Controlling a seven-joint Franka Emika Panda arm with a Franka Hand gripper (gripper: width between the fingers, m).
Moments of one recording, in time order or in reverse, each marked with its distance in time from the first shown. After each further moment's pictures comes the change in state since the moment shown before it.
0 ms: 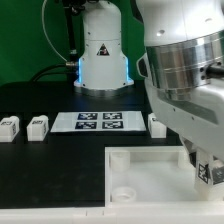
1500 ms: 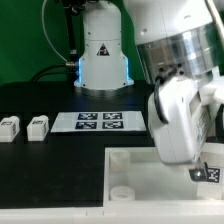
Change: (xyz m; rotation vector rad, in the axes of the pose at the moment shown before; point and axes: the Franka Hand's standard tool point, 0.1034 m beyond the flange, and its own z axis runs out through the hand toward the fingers) arm -0.007 0.004 -0.030 0.053 -0.059 0.556
